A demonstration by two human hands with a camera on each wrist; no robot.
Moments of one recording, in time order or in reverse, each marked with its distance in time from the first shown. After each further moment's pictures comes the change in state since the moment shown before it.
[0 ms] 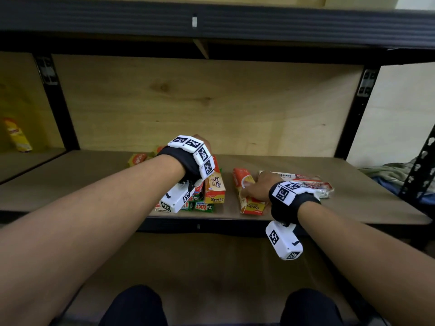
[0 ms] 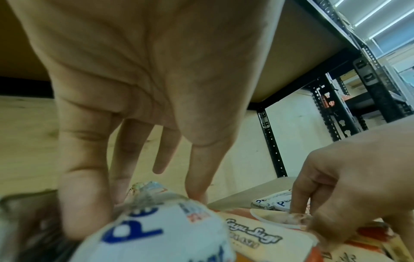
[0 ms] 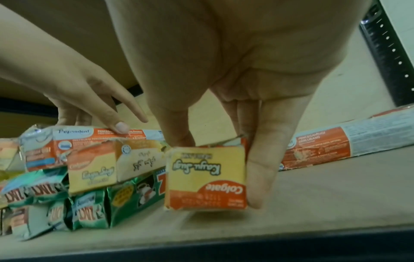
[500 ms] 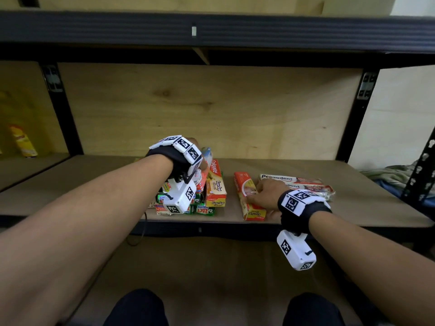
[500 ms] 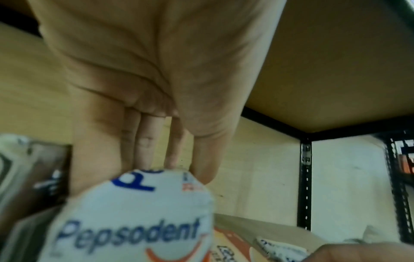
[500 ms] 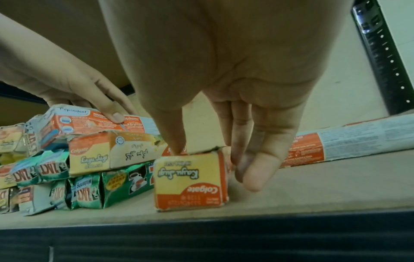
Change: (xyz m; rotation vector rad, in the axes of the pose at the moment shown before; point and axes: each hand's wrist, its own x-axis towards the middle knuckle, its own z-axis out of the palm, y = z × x) left_hand 0.105 -0.044 0.041 -0.409 -0.022 -0.002; right_hand 0.002 0.016 0.004 0.018 -0.057 -0.046
